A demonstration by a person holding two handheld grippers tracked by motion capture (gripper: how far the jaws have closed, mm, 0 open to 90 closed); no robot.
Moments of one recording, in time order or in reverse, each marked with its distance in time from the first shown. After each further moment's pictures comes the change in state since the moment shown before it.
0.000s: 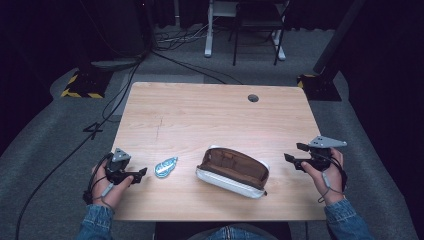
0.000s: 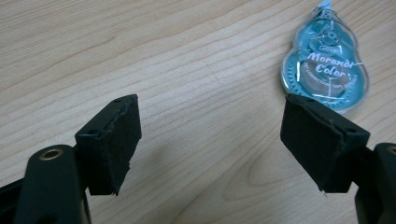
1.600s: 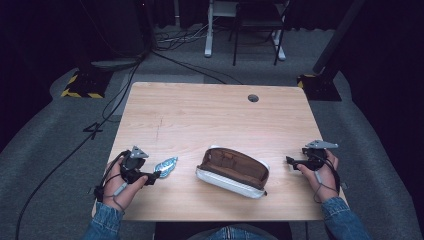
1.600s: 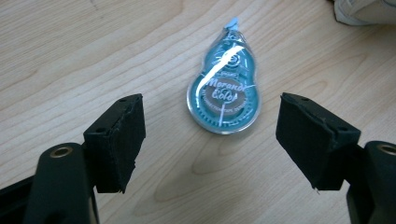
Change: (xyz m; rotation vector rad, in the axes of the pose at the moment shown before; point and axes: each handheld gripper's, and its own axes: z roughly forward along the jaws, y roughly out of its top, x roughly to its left) left arm -0.050 0.036 -0.005 0.122 -0.064 0.085; right arm -0.033 -0.042 0.044 0.089 -0.101 0.113
